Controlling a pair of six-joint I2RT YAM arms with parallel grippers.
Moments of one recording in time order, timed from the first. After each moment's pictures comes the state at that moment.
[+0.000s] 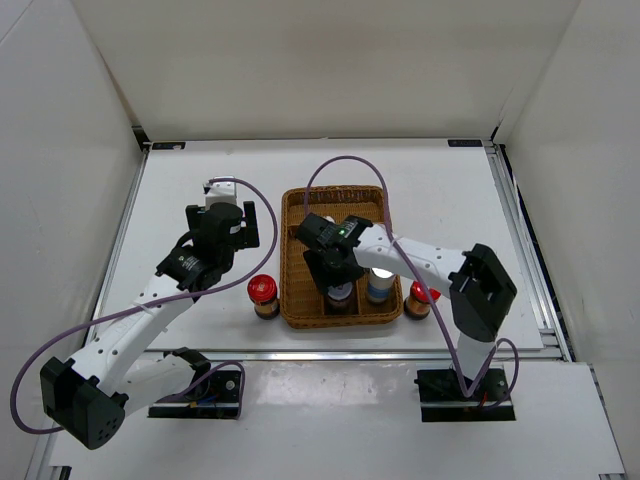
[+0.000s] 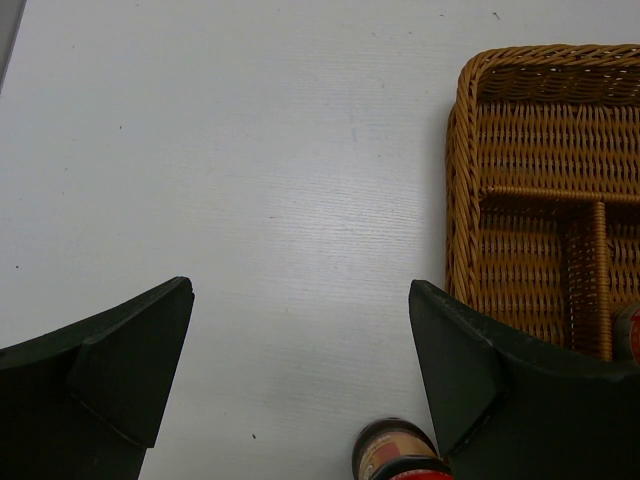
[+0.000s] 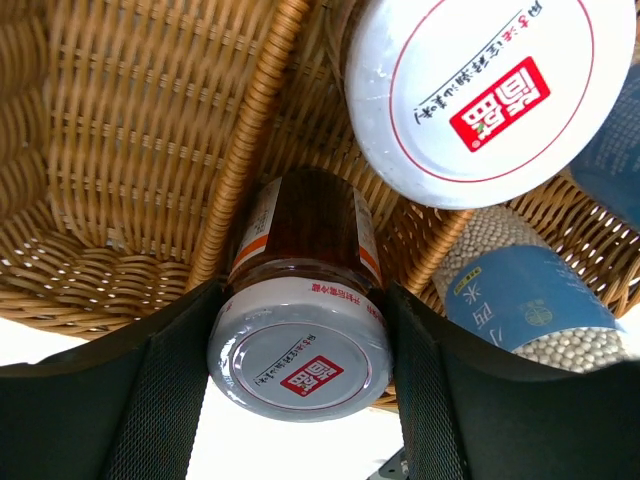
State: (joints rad) left arm -0.55 1.02 0.91 -0.45 -0.59 -0.29; right arm 1.01 1.79 1.44 -0.97 0.18 0.49
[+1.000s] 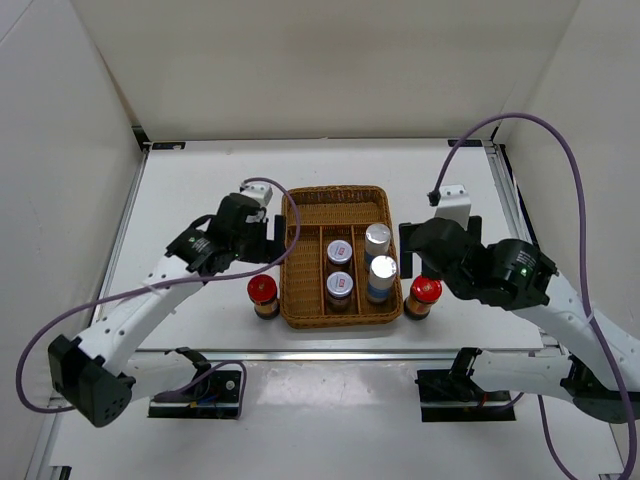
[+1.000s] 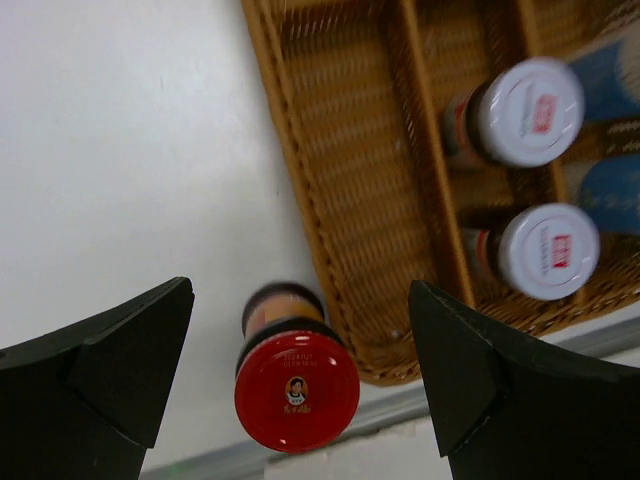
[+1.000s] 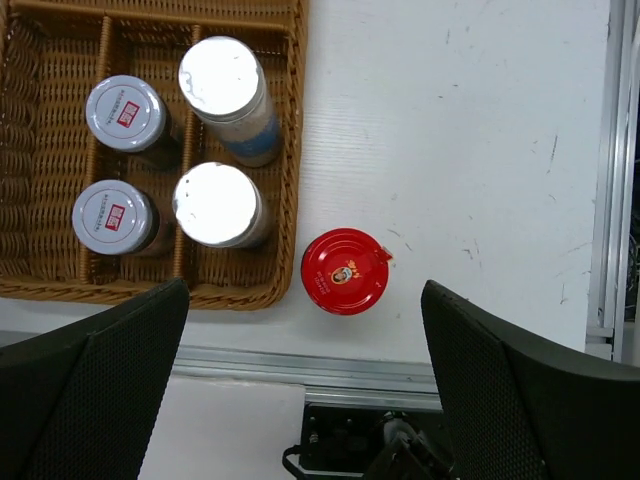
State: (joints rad) left arm -0.60 1.13 1.09 -0.71 -0.15 -0.33; right arm 1.05 1.03 1.44 -1.32 0.69 0.64
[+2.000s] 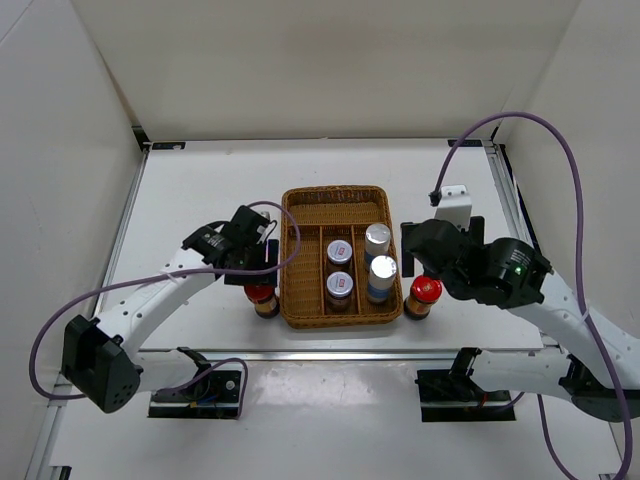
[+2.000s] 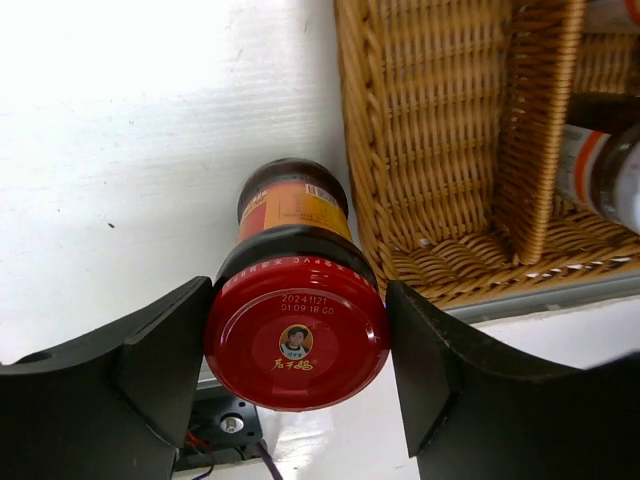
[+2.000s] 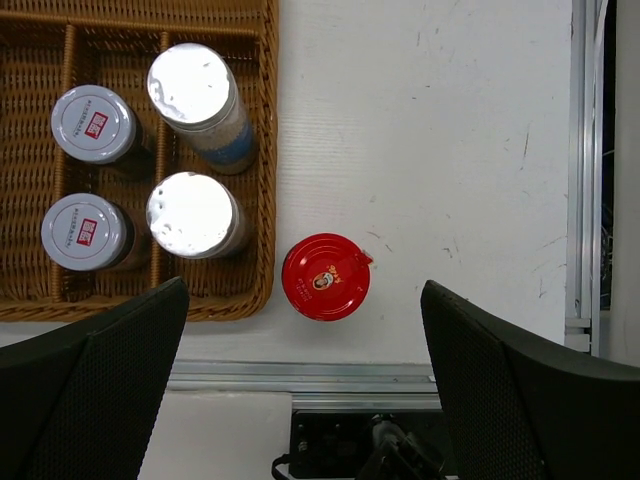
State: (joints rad) left arm -0.60 1.22 1.01 -0.92 -0.06 -0.49; right arm 1.05 1.05 1.43 -1.36 0.75 0.67
